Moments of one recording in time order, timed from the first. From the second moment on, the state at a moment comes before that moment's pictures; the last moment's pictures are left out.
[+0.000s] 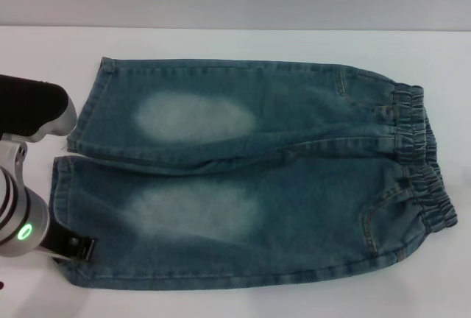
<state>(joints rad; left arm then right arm) -0.23 -2.06 1.82 1.78 -0.23 -1.66 -0.22 -0.02 2.08 -1.23 -1.73 0.66 1.24 -0.21</state>
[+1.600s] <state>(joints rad) -0.28 -2.06 1.82 1.79 -0.23 -1.65 -0.23 0.05 2.08 -1.31 -1.46 0.82 1.22 -0.25</state>
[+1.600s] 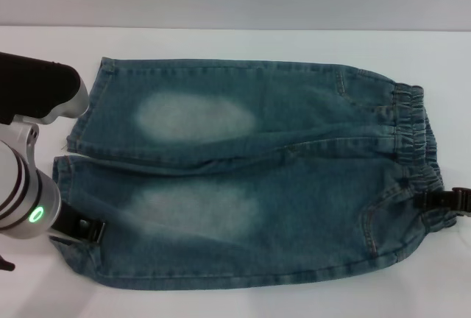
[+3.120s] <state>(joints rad) -0.23 -2.06 1.74 1.80 -0.21 -1.39 -0.18 0.07 2.08 -1.15 -1.32 1.20 1.23 -0.57</state>
